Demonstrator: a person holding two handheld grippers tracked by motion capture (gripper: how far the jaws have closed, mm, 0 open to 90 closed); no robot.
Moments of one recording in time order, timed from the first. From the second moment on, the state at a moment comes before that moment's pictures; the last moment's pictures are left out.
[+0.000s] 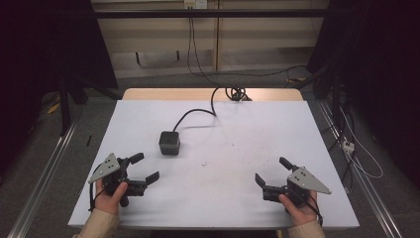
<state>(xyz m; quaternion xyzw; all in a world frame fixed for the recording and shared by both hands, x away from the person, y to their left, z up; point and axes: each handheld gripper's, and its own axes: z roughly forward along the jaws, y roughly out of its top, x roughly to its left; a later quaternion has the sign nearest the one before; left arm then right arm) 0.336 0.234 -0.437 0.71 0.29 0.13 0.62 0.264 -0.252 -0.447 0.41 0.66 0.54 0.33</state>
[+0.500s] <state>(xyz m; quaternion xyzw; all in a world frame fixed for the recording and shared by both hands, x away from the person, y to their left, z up) 0.339 0.232 -0.435 0.71 0.30 0.13 0.63 0.265 -0.257 -0.445 0.41 0.65 0.54 0.33</state>
